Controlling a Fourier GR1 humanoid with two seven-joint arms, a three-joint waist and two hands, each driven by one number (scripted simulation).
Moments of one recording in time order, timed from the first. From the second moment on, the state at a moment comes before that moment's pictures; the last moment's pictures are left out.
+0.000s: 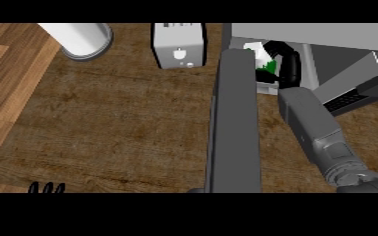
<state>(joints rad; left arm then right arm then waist) 0.74 0.21 -0.19 -1.96 0.33 -0.19 -0.64 -0.94 -0.19 -0.19 -0.18 0.04 -0.58 -0.82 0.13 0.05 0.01</state>
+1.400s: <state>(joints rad) 0.63 0.22 -0.17 -1.88 0.32 -0.21 -0.62 -0.94 -0.26 -0.06 -0.02 0.25 -1.03 -0.55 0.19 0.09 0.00</state>
